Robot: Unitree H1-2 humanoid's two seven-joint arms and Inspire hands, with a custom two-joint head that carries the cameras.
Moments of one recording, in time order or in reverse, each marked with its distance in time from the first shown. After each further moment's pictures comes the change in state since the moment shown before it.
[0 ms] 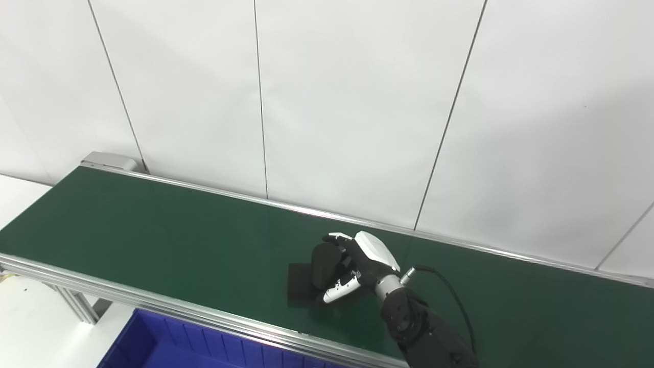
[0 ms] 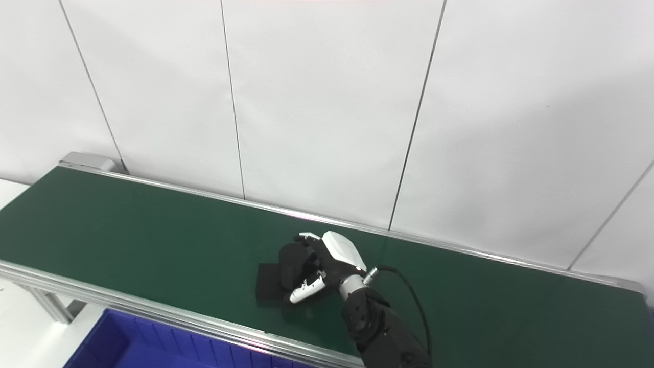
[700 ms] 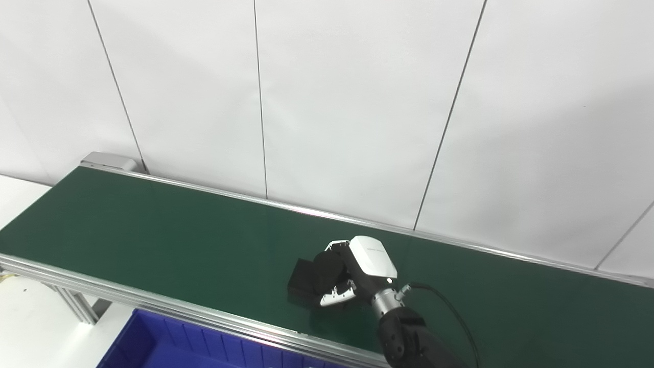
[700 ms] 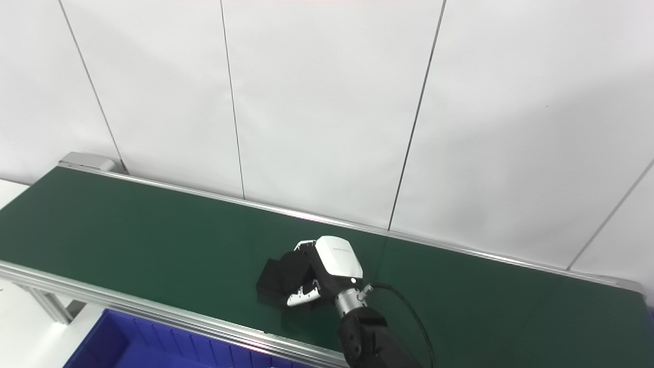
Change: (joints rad) left arm -0.009 0.013 0.002 0.004 -0.003 0.000 0.000; right arm 0.047 -0.005 0.082 0.041 -0.129 -0.155 -0.296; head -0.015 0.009
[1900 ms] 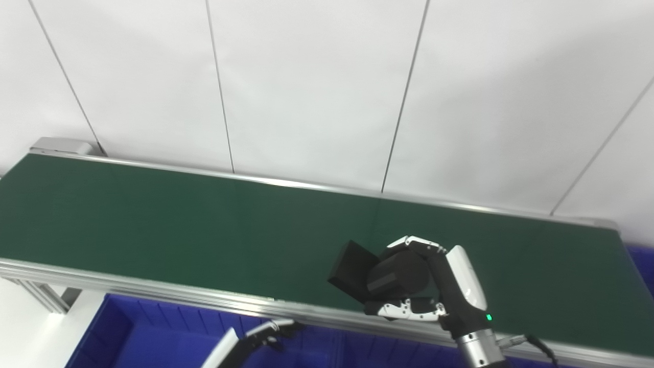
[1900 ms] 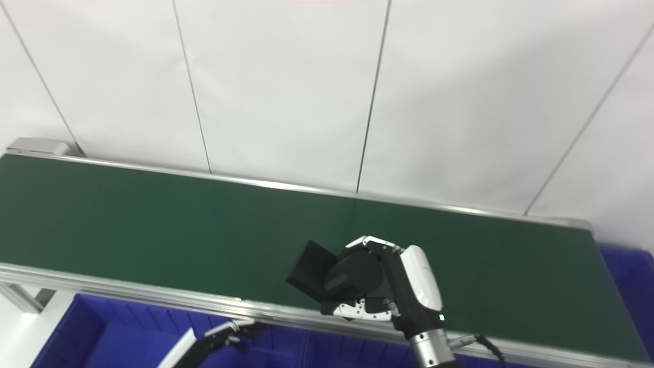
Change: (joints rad) left arm 0.074 0.036 0.123 -0.177 -0.069 0.000 -0.149; right arm 0.695 -0.269 -0.338 -1.193 0.243 0.108 0.409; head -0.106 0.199
